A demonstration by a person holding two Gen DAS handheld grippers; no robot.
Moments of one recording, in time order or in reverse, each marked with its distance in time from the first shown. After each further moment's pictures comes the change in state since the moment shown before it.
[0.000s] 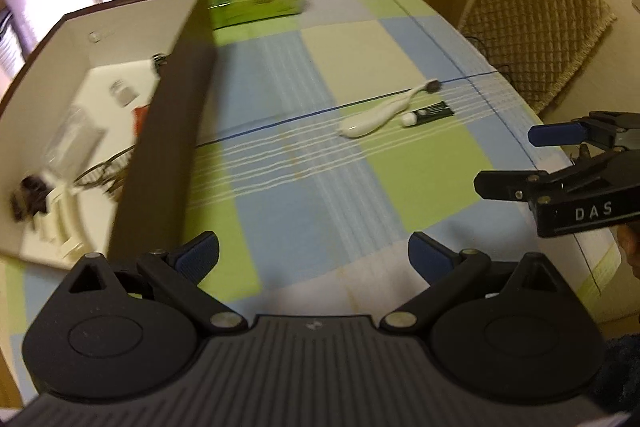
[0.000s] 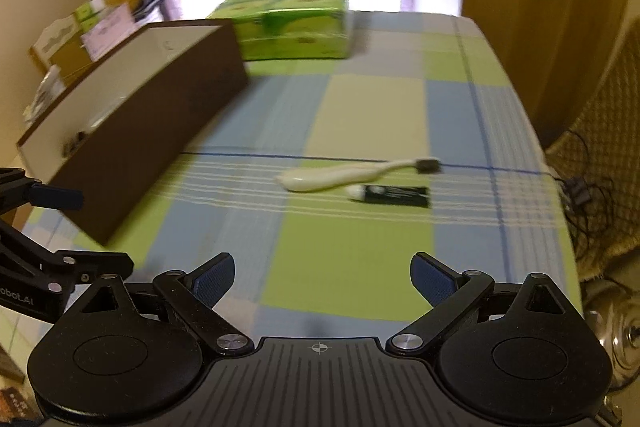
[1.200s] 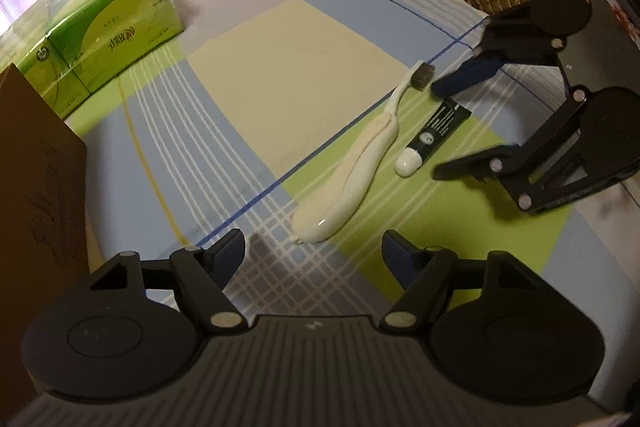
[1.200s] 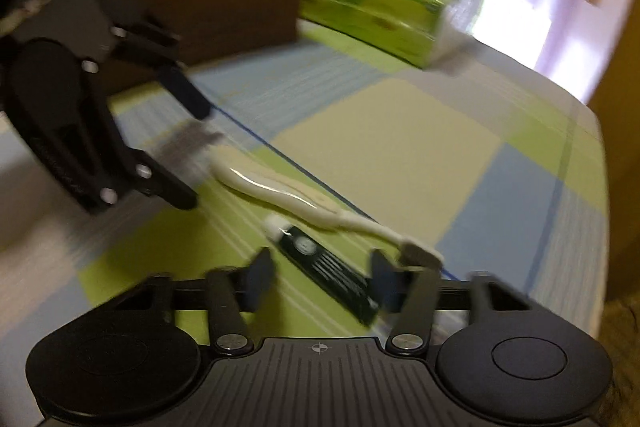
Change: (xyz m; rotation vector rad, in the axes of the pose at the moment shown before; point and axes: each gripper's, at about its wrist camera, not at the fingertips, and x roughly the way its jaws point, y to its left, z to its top) left arm 0.152 -0.037 0.077 0.344 0.054 -0.068; right arm 0.121 -0.077 0.028 -0.576 -0.019 0.231
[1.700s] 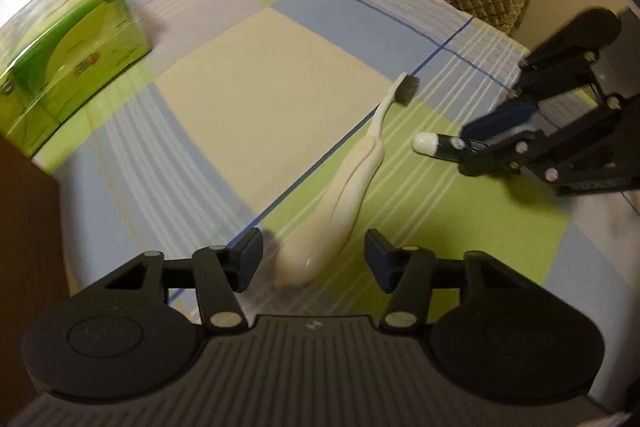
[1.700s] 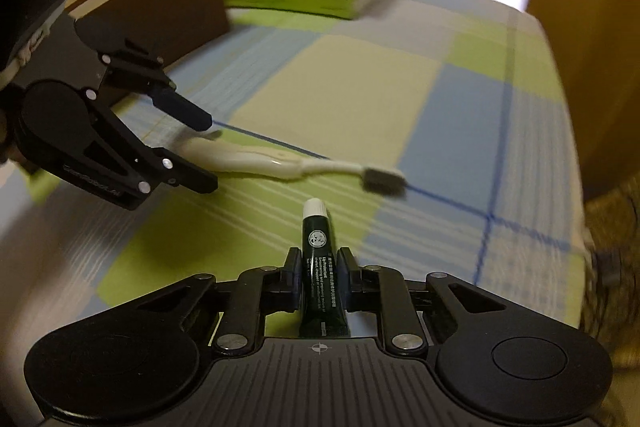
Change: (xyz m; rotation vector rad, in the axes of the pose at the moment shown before) left arm 0.017 -0.009 0.025 0.067 -0.013 -0.064; right arm -0.030 -0.011 -0.020 0.341 0.084 -0.087
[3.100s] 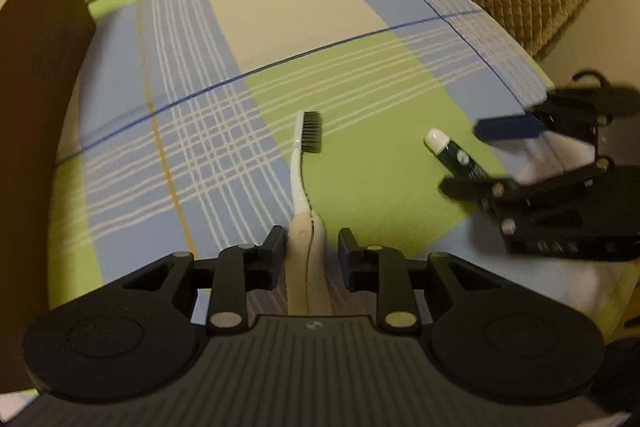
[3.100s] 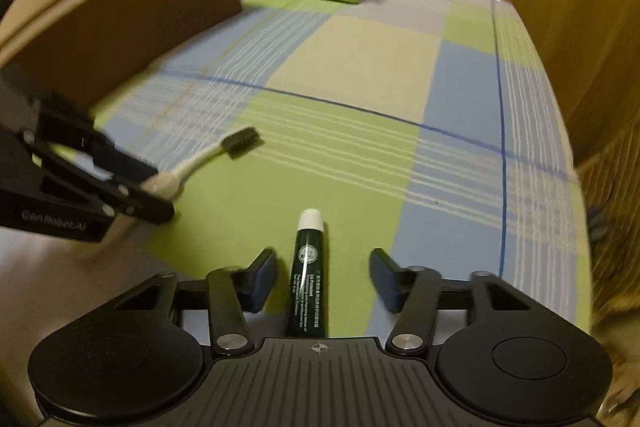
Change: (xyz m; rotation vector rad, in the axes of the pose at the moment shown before) left arm -0.044 -0.043 -0.070 -0.295 0.063 0.043; right arm -0.017 0.073 -0.034 -0.004 -0.002 -0.099
